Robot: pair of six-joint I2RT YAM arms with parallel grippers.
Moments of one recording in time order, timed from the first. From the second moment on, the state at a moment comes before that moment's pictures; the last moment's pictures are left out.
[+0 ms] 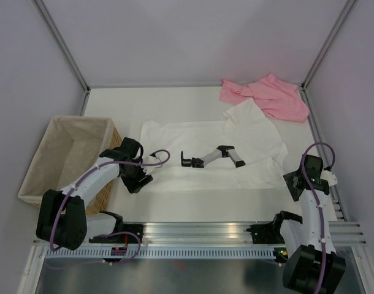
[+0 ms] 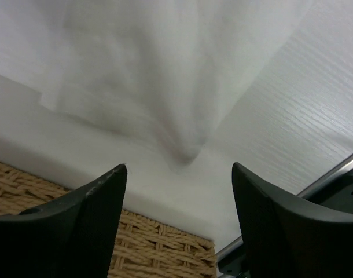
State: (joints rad) left arm -0.29 1.25 0.70 -0.82 0.14 0.74; right arm -0.33 0.80 0.49 -0.77 0.20 0.94
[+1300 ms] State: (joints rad) left arm -0.07 2.27 1.84 -0.70 0.15 0.11; right arm -0.11 2.22 1.68 -0.38 -0.16 0.08
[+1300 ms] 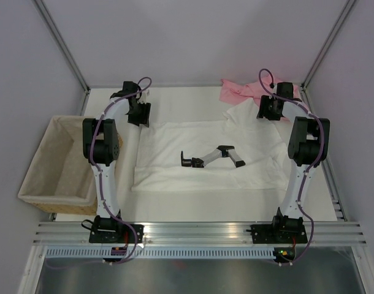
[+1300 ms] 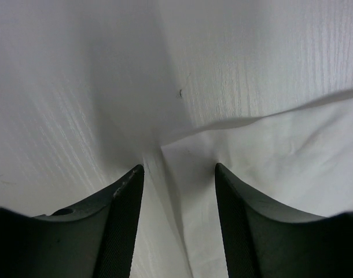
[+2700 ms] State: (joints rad) left arm -0.04 1.77 1.23 -0.56 0.29 0.26; right arm -0.20 1.40 0.78 -0.24 -0.09 0.28
